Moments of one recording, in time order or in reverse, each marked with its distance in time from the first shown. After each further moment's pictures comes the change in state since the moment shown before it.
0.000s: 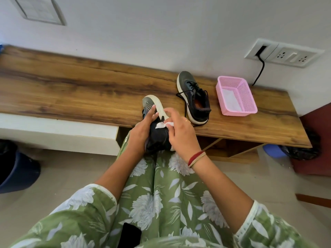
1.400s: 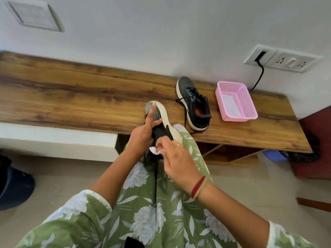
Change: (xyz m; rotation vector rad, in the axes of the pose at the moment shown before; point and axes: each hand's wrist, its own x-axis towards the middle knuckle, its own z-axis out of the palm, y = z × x) left_hand 0.022 -0.005 -0.011 -0.157 -0.060 0.061; right_hand -0.032 -0.021 -0.002 -0.022 -0.112 -0.115
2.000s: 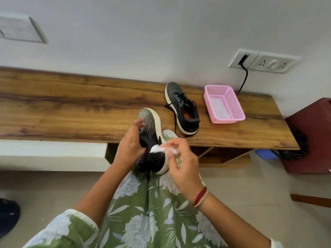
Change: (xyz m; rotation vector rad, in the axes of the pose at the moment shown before) left_hand -0.004 0.006 0.004 -0.026 0.064 -0.063; right_hand -0.014 0.015 -0.016 0.384 0.341 0.147
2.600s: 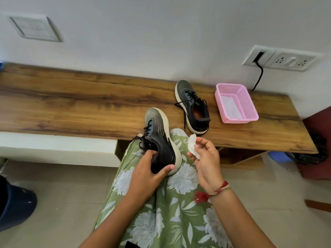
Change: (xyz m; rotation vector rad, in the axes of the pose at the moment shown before) left_hand -0.077 0.038 0.008 -0.103 -0.115 -0.274; right_hand 0.020 0.023 -0.013 0.696 0.320 0.854
